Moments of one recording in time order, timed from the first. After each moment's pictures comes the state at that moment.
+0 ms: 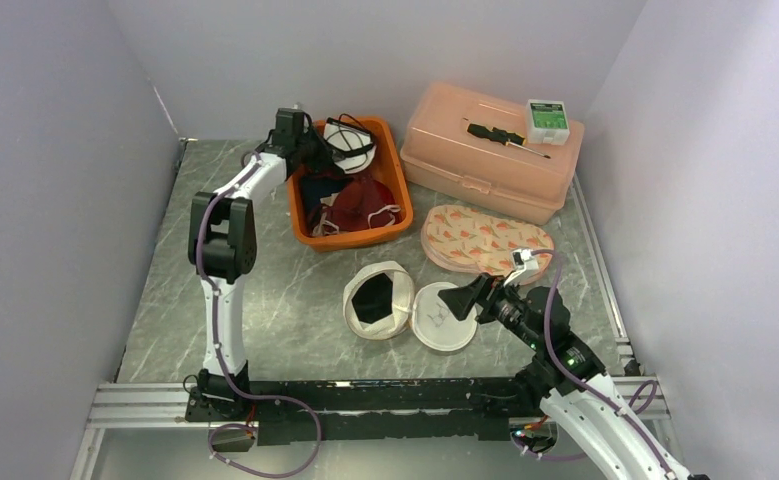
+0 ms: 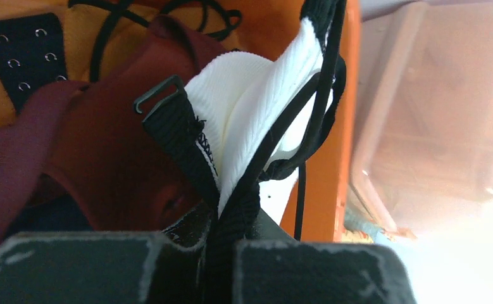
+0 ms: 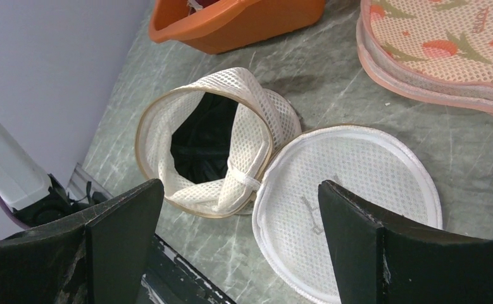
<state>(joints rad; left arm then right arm) -0.21 2.20 1.83 -0.20 0.29 -0.83 0.52 0.29 0.30 -0.26 -0.14 0.67</state>
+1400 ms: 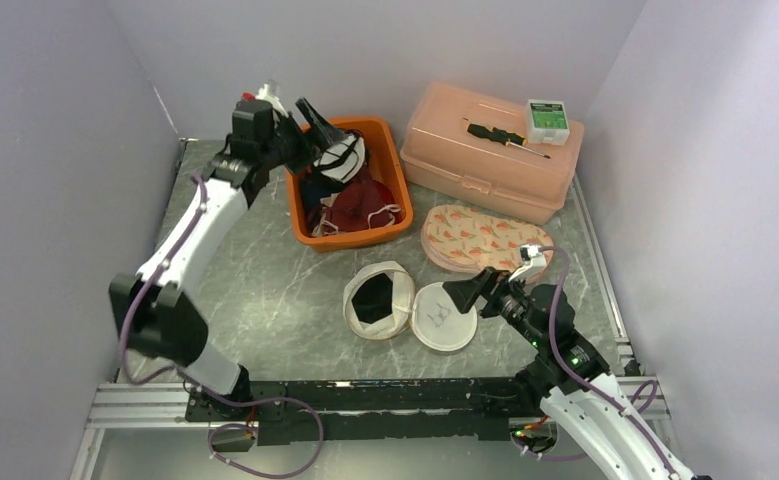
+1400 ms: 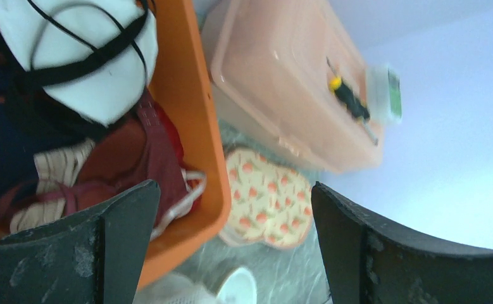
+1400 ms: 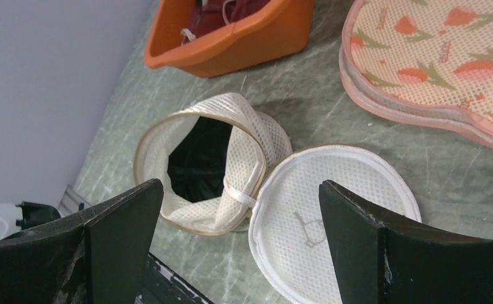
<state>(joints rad) -0.24 1.61 1.55 -0.30 0.28 -0.83 0.52 0.31 0.35 -0.27 -0.07 0.65</state>
